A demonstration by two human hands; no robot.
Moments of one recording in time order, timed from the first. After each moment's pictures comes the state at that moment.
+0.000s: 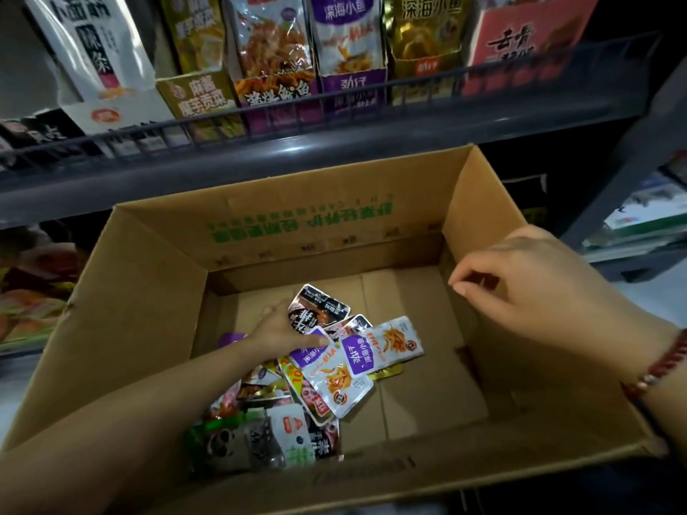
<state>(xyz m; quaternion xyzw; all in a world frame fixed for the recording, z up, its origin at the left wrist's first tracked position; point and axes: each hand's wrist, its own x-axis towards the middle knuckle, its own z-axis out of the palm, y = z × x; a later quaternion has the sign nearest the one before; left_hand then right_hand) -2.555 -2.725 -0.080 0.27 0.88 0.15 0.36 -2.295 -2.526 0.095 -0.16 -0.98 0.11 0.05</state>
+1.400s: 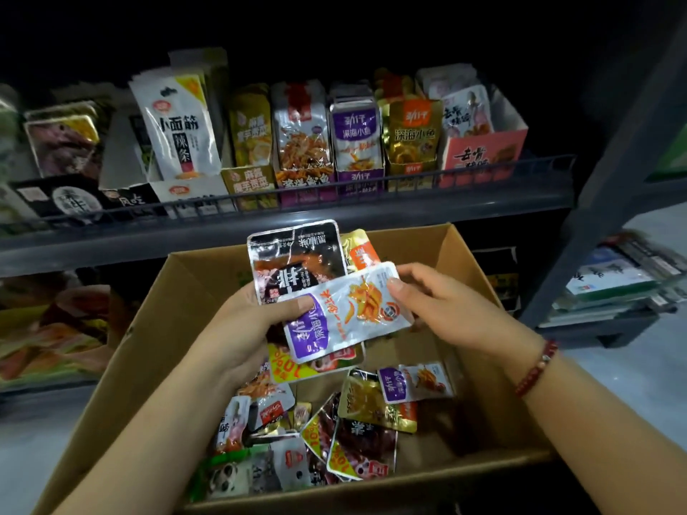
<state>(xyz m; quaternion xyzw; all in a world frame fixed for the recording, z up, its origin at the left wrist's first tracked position) -2.477 -2.739 0.129 0.12 0.63 0.67 0.39 -2.328 -2.566 0.130 -0.24 -0.83 0.51 0.06</state>
